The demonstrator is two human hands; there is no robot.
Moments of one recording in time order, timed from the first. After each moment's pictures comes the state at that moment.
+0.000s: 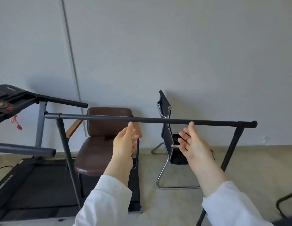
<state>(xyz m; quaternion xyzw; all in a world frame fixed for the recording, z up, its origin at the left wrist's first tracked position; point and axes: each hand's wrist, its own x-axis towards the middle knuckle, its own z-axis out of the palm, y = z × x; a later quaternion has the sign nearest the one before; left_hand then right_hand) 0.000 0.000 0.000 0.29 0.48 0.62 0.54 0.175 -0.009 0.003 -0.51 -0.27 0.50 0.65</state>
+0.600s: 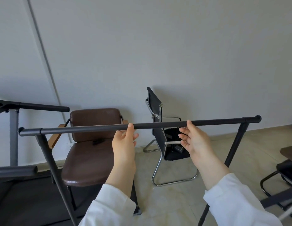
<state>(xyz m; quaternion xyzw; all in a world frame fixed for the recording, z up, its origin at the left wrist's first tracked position) -0.010 0.043 0.001 0.33 0.46 0.64 0.53 0.159 0.032 0.006 -0.54 -0.27 0.44 0.67</state>
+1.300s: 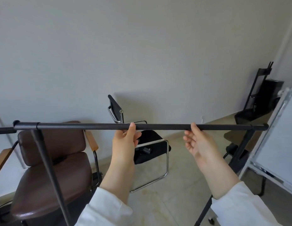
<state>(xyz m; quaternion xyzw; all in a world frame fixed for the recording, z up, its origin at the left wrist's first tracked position) 0.110 -0.016 0.038 0.42 0.39 0.55 0.61 0.269 -0.082 0.037 -0.54 -0.21 0.33 0.75</state>
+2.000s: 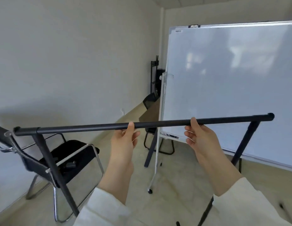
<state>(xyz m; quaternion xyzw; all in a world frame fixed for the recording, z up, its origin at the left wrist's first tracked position) 0.258 -0.143 0.034 0.50 0.23 0.32 0.77 0.341 -0.296 0.041 -0.61 -0.05 0.04 0.79</state>
